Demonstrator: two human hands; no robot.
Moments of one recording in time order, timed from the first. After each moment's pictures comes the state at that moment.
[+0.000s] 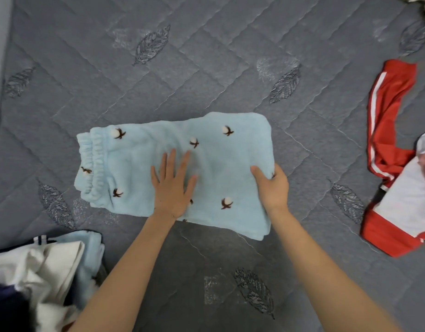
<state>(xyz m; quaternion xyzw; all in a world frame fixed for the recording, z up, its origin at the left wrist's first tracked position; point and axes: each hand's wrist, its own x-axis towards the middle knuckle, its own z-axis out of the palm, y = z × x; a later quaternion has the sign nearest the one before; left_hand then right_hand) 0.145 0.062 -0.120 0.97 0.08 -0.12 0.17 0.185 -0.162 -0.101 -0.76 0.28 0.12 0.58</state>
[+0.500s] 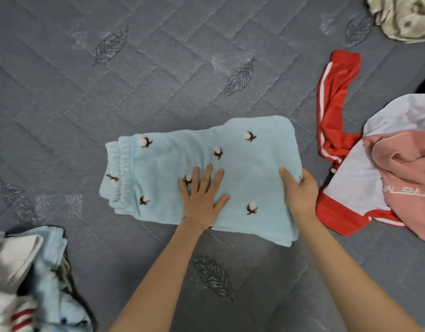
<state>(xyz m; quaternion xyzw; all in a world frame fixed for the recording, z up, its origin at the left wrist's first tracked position) 0.113 -0.113 -0.135 0.96 -0.02 -0.25 0.12 0.155 -0.329 -0.077 -0.78 0.32 0.05 0.54</state>
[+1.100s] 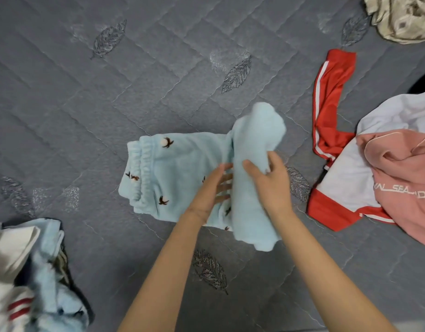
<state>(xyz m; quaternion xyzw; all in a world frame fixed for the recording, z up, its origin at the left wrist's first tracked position) 0.135 -0.141 -0.052 0.58 0.23 -0.31 0.72 0.158 -0.274 -0.032 -0.79 0.19 0.08 0.58</state>
